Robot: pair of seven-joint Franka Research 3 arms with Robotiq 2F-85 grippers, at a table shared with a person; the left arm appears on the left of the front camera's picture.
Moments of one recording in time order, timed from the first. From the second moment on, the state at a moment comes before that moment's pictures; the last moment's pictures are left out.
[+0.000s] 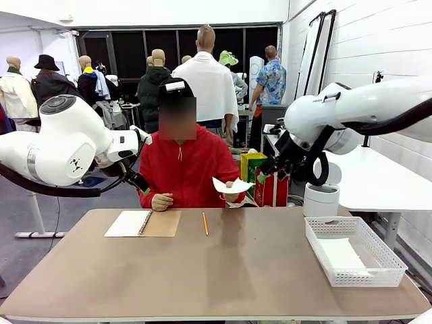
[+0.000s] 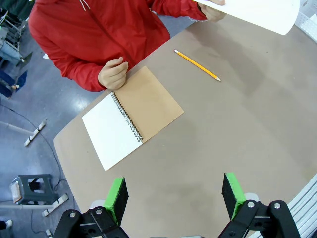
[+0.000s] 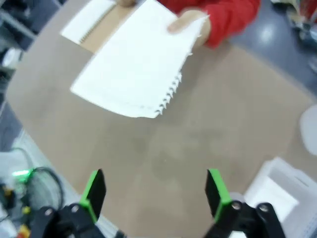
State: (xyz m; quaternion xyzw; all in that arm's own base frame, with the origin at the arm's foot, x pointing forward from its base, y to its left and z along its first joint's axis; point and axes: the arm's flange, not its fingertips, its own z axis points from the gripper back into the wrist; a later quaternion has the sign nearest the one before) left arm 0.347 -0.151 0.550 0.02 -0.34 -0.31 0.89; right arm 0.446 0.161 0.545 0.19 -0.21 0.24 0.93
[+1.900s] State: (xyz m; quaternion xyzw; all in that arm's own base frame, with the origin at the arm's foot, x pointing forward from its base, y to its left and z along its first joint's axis) left arm 0.347 -0.151 0.550 0.02 -0.34 -0.31 0.89; right arm 0.578 0.135 0.437 0.43 0.07 0.00 0.90
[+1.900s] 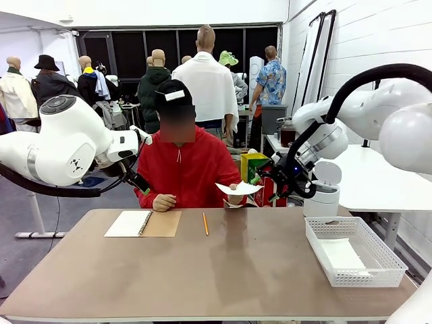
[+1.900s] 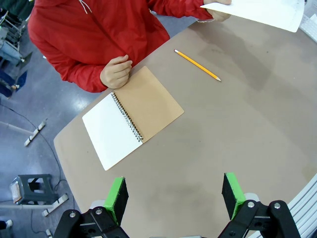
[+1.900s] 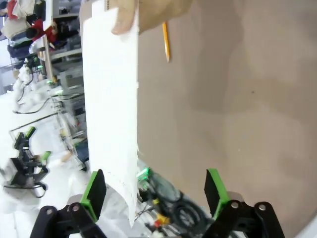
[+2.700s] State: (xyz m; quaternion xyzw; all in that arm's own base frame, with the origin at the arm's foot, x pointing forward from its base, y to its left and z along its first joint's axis) left arm 0.347 -0.151 0.550 0.02 -0.34 -0.31 0.89; right arm 0.628 0.145 0.407 0.51 0.21 -0.07 0.83
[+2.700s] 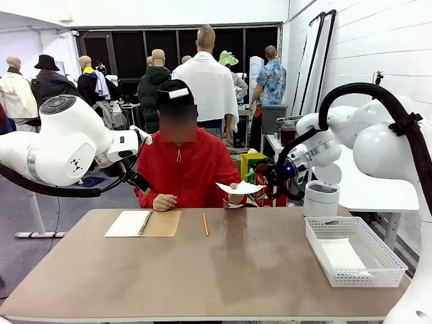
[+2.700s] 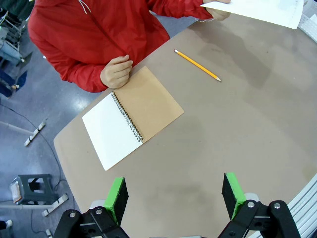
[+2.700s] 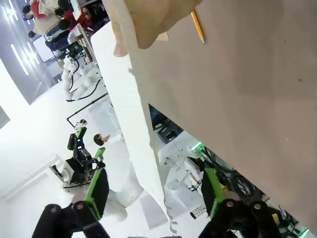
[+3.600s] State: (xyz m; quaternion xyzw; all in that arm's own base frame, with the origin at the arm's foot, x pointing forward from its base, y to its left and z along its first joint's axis) left arm 0.347 -0.151 0.550 0.02 -0.34 -0.31 0.89; right arm 0.645 0.148 0.384 0.51 0.23 -0.11 0.82
